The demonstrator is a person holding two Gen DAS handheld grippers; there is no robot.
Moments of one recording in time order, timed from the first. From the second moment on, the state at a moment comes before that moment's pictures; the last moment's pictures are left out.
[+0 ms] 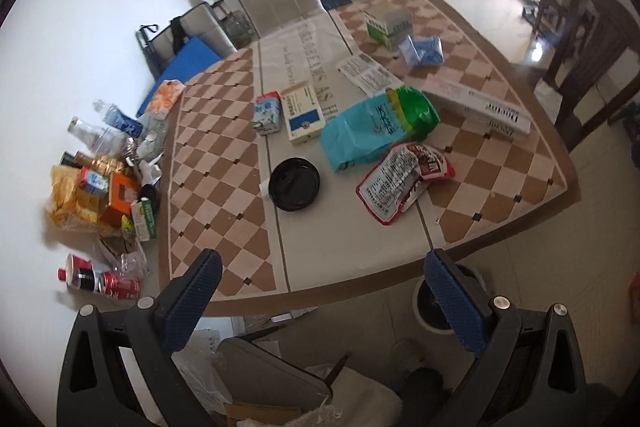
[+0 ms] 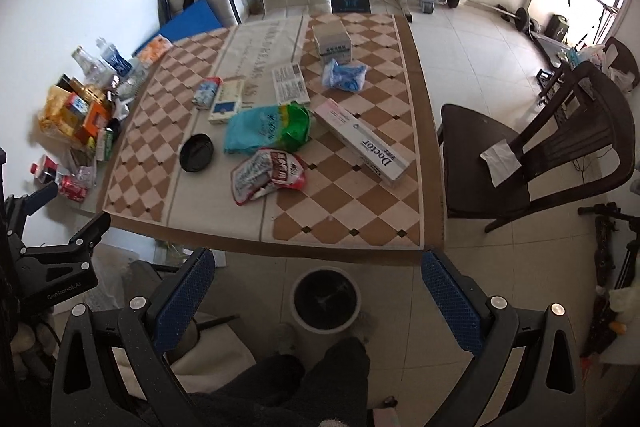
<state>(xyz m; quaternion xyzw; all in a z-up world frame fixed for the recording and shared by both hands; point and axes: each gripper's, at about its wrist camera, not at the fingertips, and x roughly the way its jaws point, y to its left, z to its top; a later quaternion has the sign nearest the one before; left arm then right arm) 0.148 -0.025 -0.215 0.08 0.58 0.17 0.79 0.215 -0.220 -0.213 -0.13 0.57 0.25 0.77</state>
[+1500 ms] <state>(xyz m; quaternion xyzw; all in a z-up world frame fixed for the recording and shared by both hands) 0.171 -0.080 -0.311 -0.23 0.63 0.25 0.70 0.441 -0.179 -0.477 -0.13 0.72 0.37 0.58</state>
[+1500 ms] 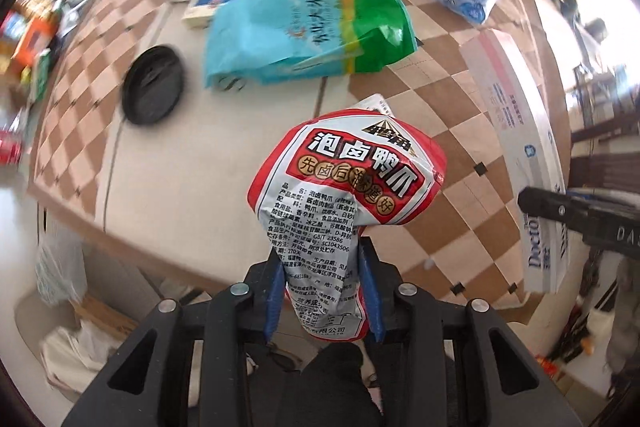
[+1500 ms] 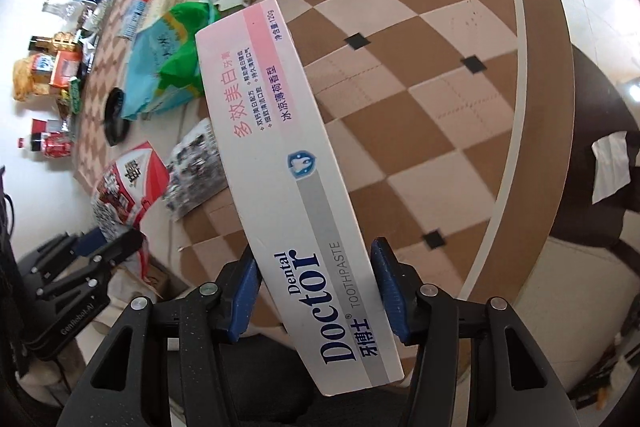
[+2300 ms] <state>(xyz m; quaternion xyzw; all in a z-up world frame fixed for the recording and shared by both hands) -0.026 -0.162 -0.431 -0.38 0.62 0.31 0.61 0.154 -0.326 -0.496 -0.22 0.73 0.35 0.54</state>
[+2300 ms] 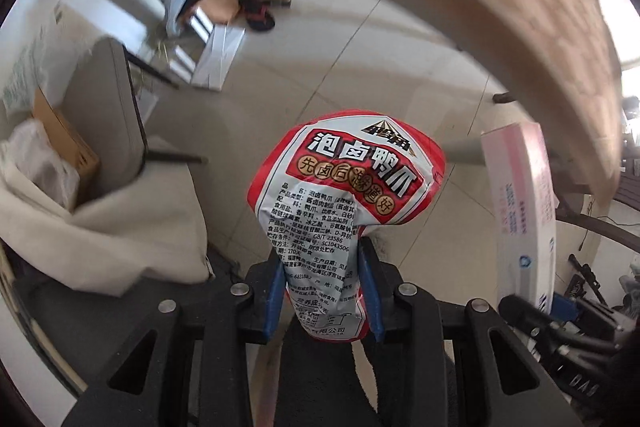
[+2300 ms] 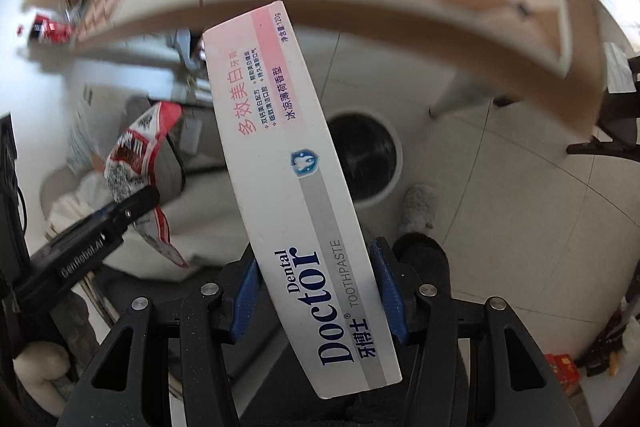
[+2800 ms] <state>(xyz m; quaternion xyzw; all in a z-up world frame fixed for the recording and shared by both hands) -0.010 -0.141 -0.708 -0.51 0.63 0.27 0.52 0.141 -0.326 -0.753 -0.28 0.78 0.29 0.47</state>
